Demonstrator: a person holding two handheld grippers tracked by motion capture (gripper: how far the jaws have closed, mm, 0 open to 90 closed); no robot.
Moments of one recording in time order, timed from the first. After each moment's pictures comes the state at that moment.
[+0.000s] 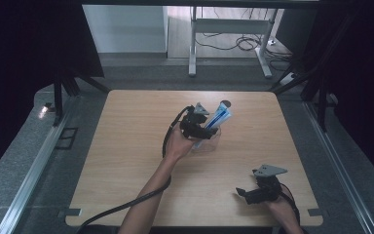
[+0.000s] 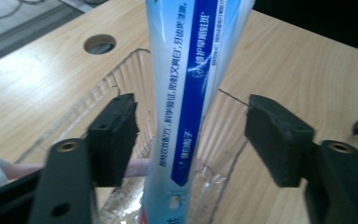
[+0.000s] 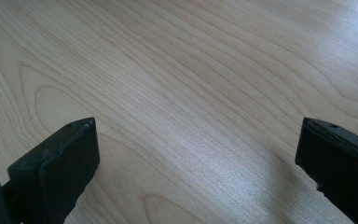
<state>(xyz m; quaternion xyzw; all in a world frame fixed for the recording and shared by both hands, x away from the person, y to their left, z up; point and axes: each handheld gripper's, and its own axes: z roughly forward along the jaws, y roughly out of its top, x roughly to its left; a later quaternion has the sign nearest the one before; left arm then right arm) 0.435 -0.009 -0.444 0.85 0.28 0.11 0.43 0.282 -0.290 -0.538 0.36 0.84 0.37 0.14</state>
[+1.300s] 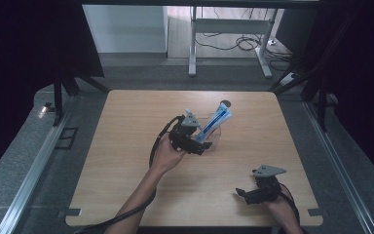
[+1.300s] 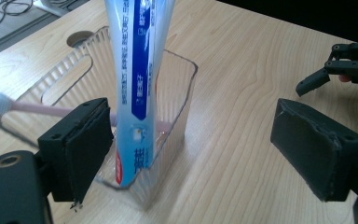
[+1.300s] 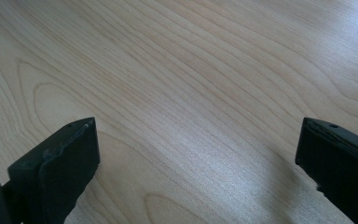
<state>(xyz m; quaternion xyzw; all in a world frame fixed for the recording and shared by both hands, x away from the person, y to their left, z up) 0.386 0.022 -0.435 0.86 0.25 0.11 0.44 0.281 -0.288 -0.538 0.36 0.85 0.37 0.15</state>
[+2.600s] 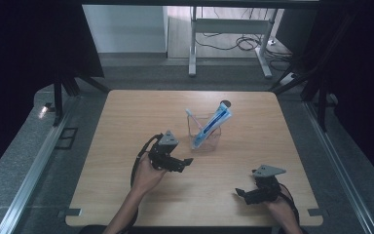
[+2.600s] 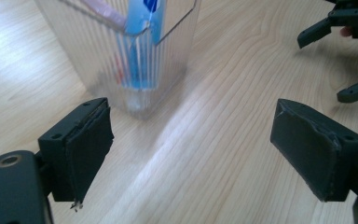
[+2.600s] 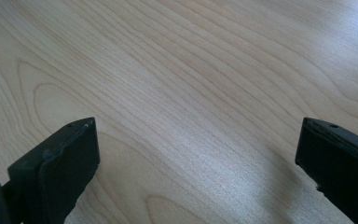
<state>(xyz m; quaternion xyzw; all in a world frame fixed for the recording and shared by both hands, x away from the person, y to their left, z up) 0.340 0.079 -0.469 0.85 0.29 0.10 0.43 0.281 -0.287 -0.538 0.36 0.85 0.37 0.15</state>
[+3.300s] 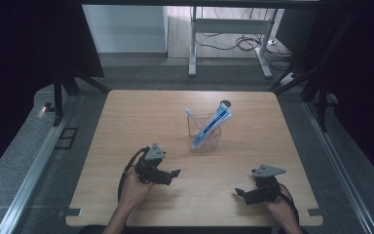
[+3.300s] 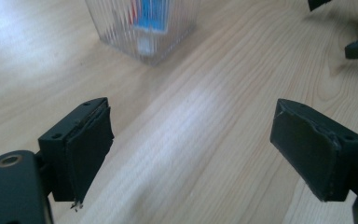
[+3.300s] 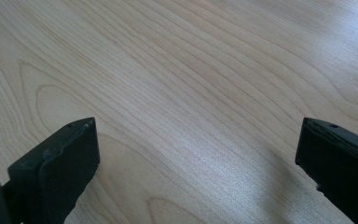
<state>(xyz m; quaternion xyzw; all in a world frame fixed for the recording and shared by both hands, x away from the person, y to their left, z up) 0.305 0.113 -0.490 0.85 0.31 0.11 0.41 0.280 -0.286 -0.538 0.35 0.85 0.37 0.15</state>
